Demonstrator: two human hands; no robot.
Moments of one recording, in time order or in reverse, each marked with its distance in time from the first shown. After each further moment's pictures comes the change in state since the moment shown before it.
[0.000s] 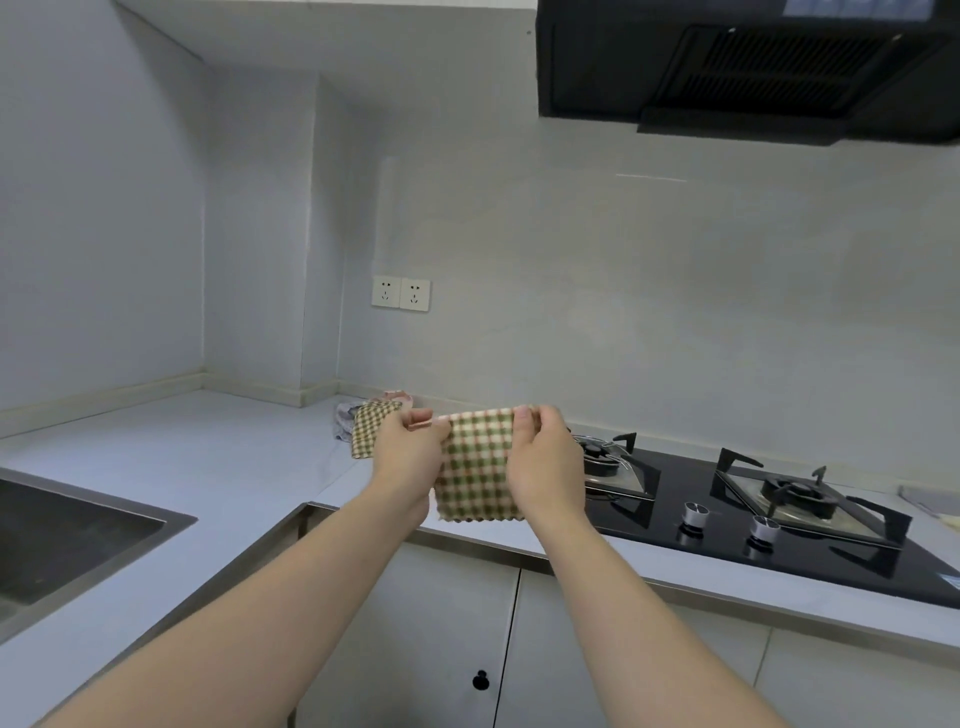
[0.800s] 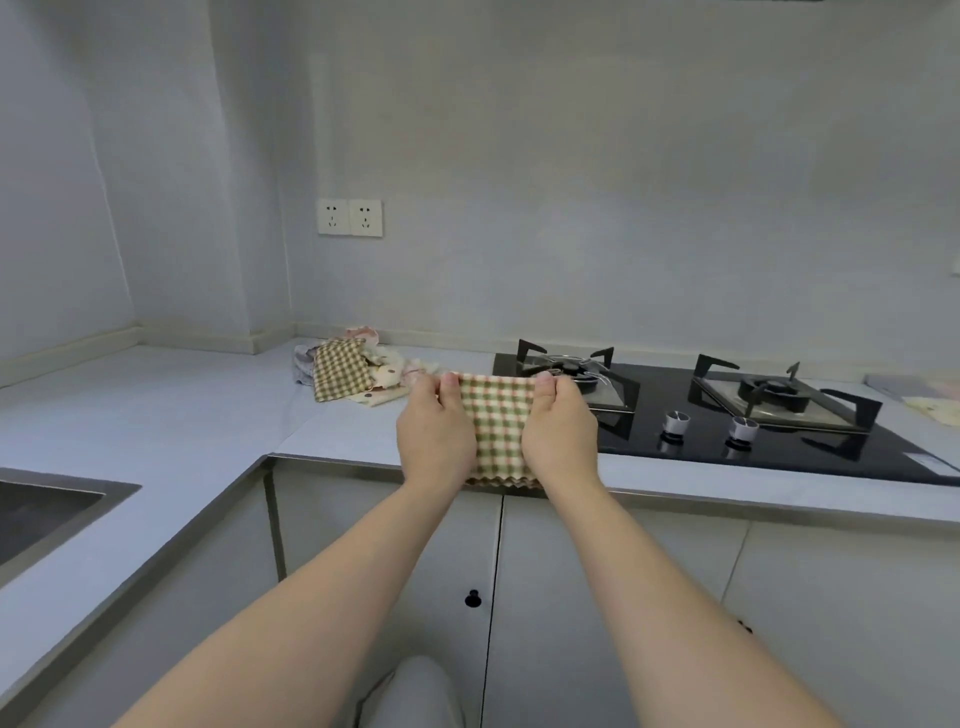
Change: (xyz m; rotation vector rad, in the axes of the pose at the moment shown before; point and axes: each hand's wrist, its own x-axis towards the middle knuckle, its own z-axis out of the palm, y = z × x) left_hand -0.010 -0.061 0.044 0.494 0.074 0.316; right_hand 0.004 0.062 -0.003 0.098 0.047 0.142
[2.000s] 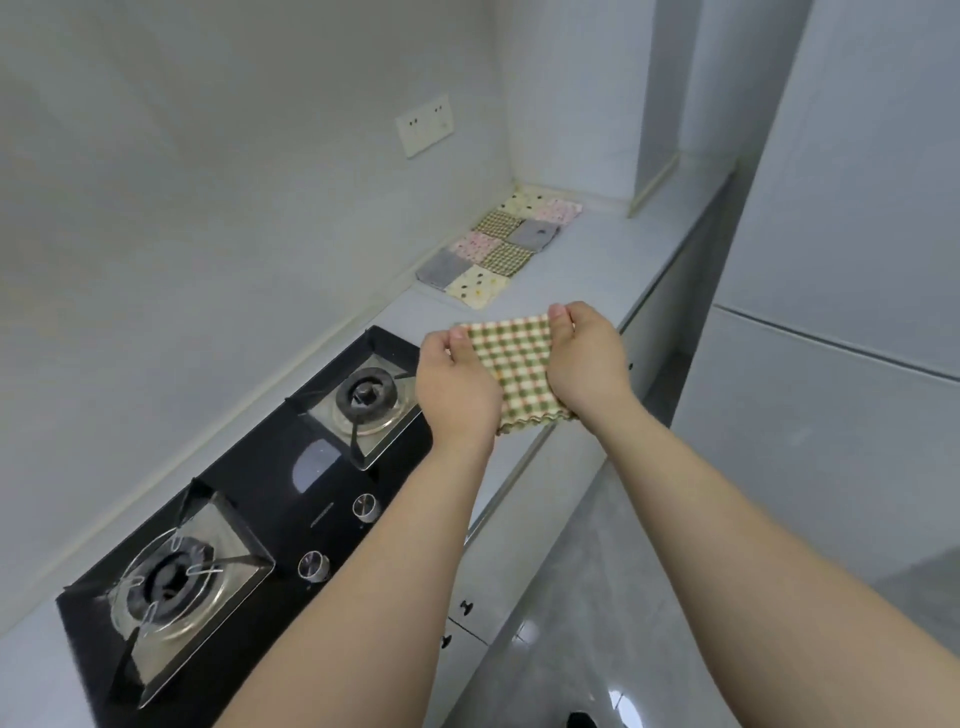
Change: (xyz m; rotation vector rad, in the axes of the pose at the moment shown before) left_hand -0.125 0.372 0.445 -0.163 -0.989 -0.168; right_hand 0.225 0.041 -0.509 -0.243 0.676 0.644
